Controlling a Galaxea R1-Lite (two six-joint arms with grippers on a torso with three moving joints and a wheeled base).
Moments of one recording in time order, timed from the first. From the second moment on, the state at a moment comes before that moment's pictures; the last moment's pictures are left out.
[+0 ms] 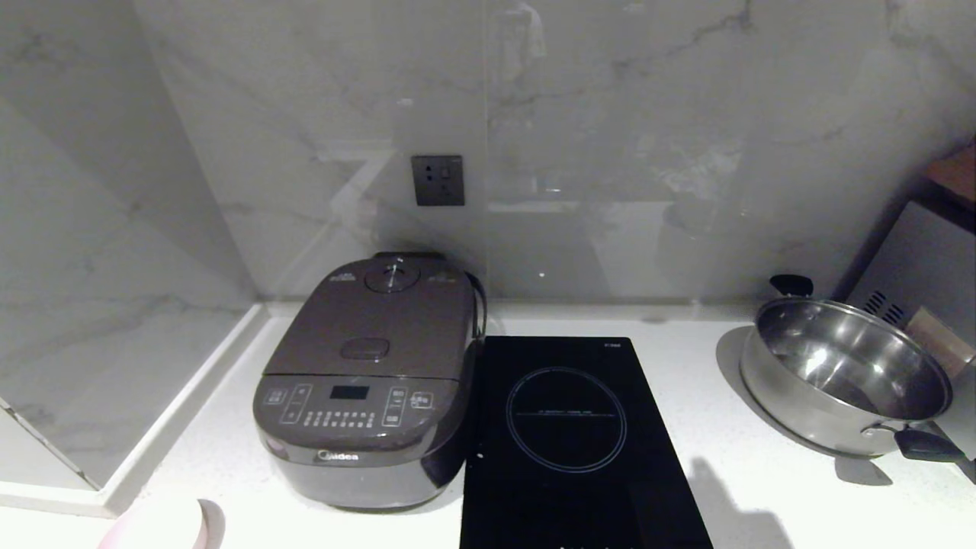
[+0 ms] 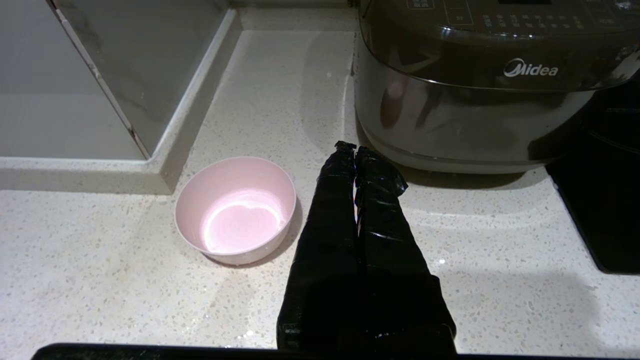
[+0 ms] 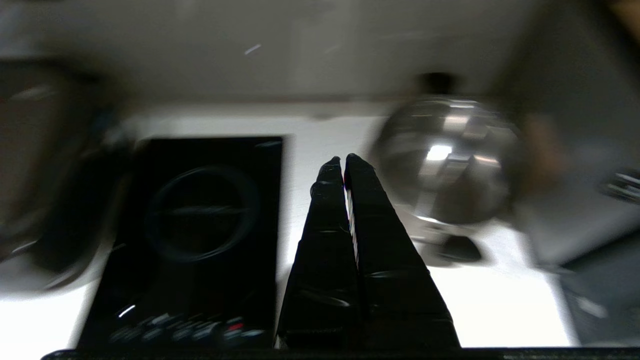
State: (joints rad) left arm 0.00 0.00 -0.07 0.16 -0.01 0.03; right arm 0.47 0.91 -1.17 0.54 -0.46 0.15
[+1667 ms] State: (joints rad) left arm 0.00 0.00 -0.07 0.16 0.00 0.03; right arm 0.00 0.00 -0.21 0.20 0.03 -0.15
